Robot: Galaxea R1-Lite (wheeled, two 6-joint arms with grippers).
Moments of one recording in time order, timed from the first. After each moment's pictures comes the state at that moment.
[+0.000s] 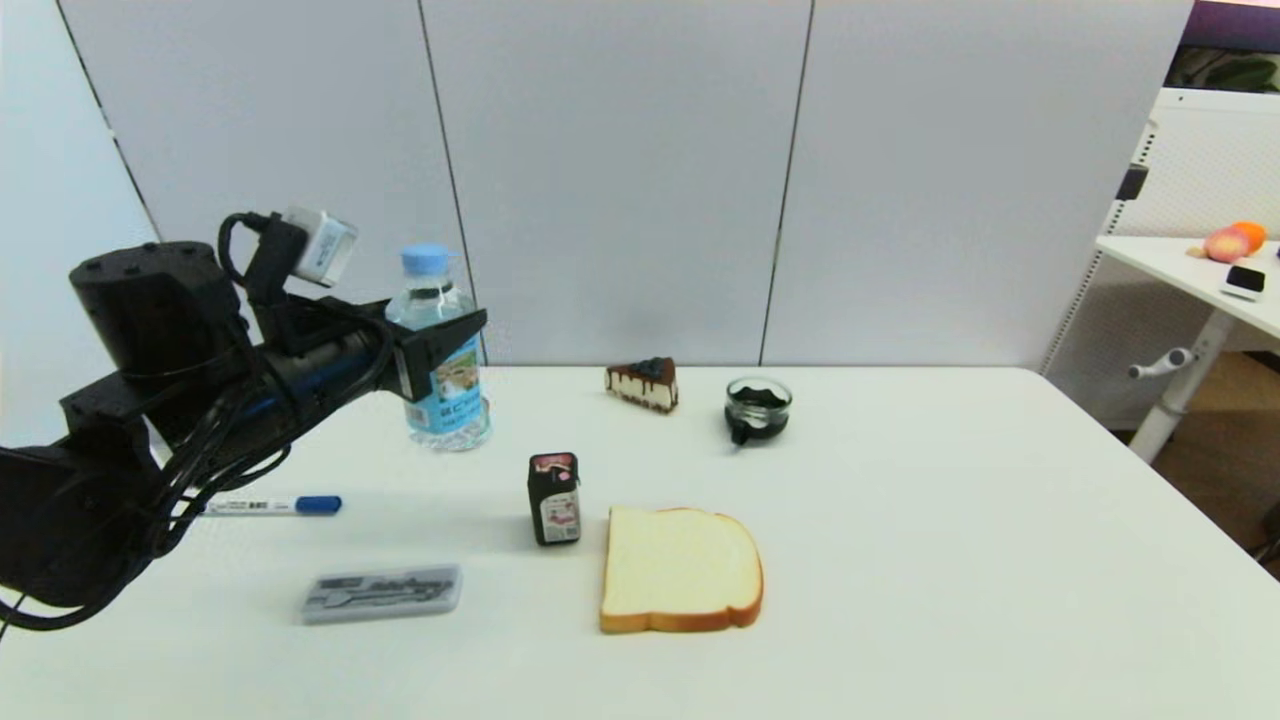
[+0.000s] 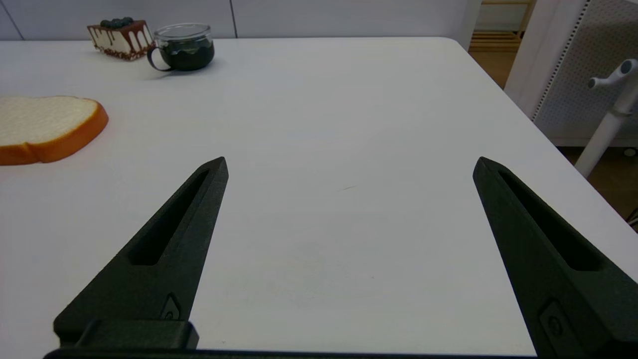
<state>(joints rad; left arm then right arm) -0.25 1.67 -0.69 -0.99 -0.30 0.06 -0.01 0.00 0.00 -0.01 0.00 0.00</state>
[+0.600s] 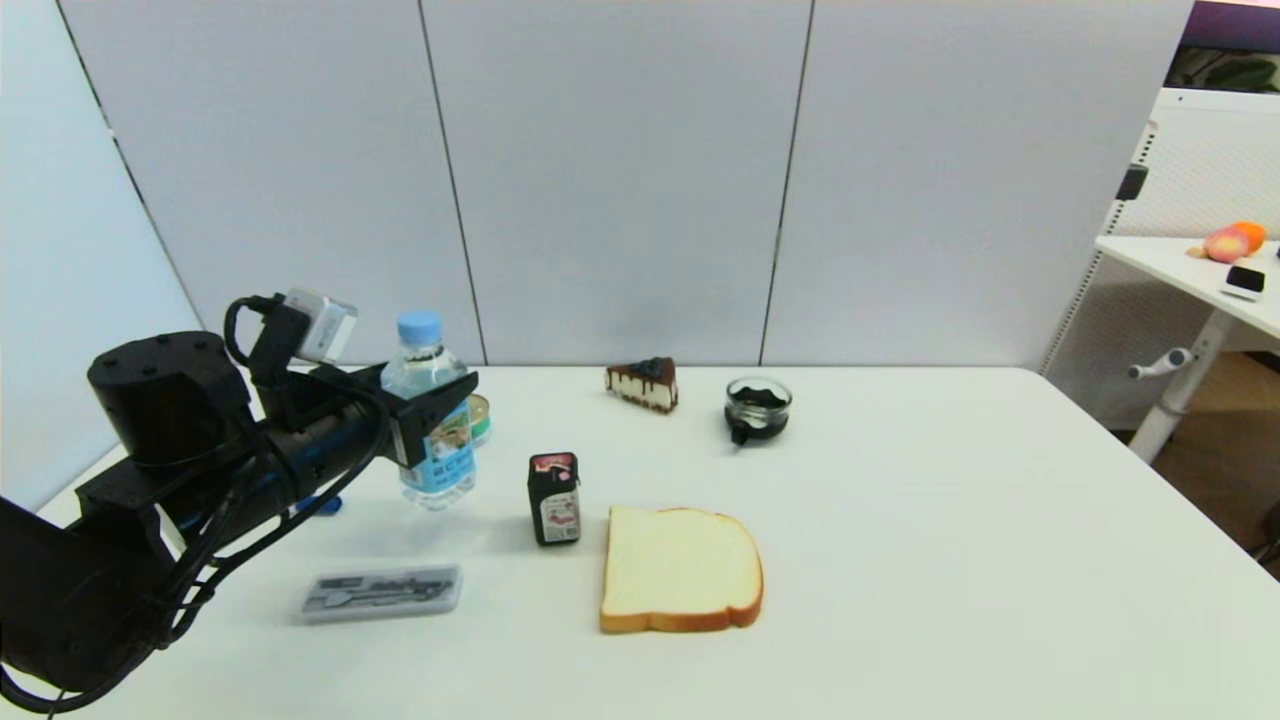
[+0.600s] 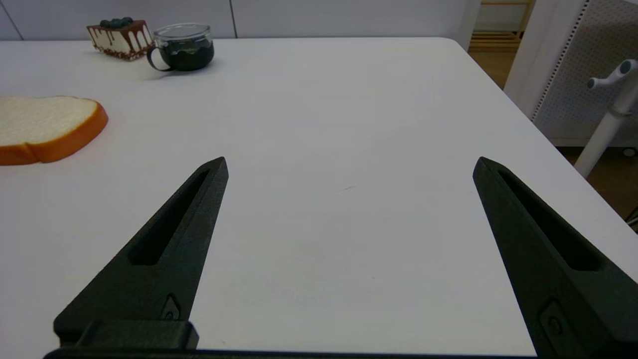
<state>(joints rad) -0.24 1.76 -0.48 -1.24 -0.30 0.04 -0.01 0.00 0.00 -0.01 0.00 0.00</state>
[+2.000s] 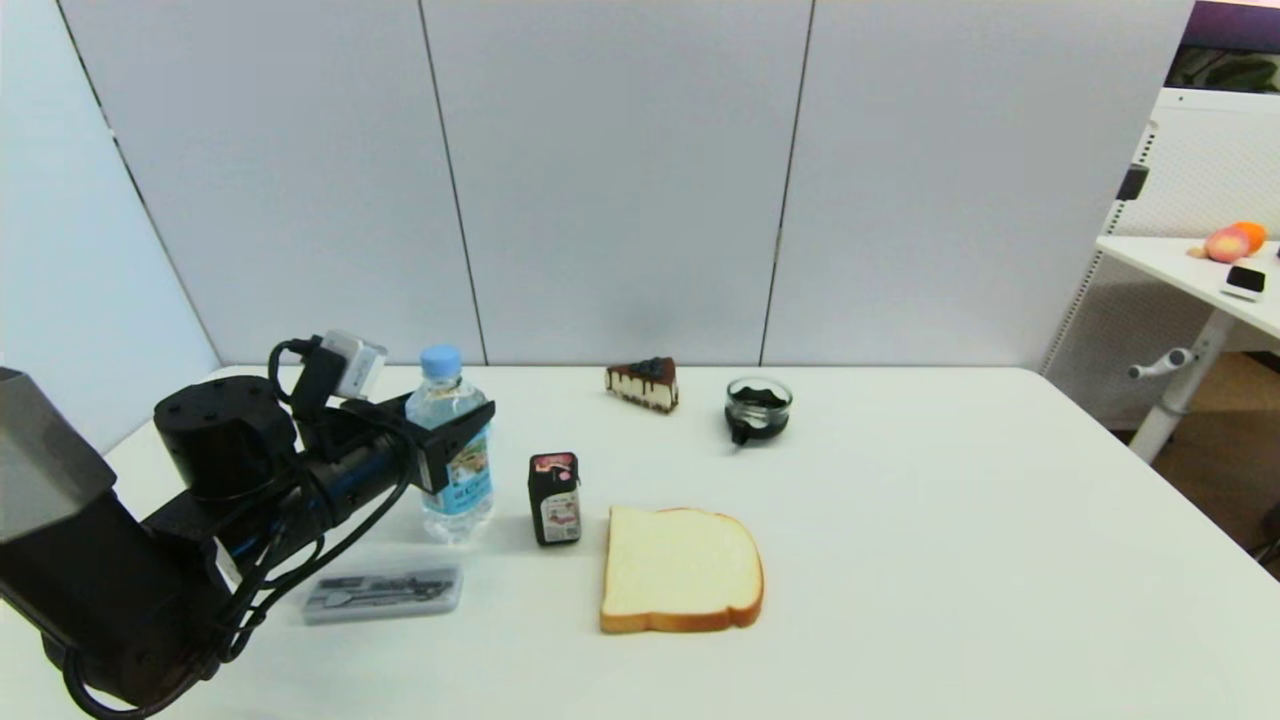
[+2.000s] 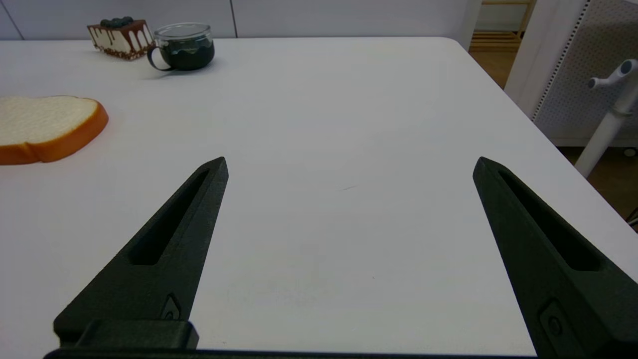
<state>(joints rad) -0.25 1.92 -0.43 -1.45 -0.30 0.02 -0.01 0.00 0.00 -0.01 0.00 0.00</state>
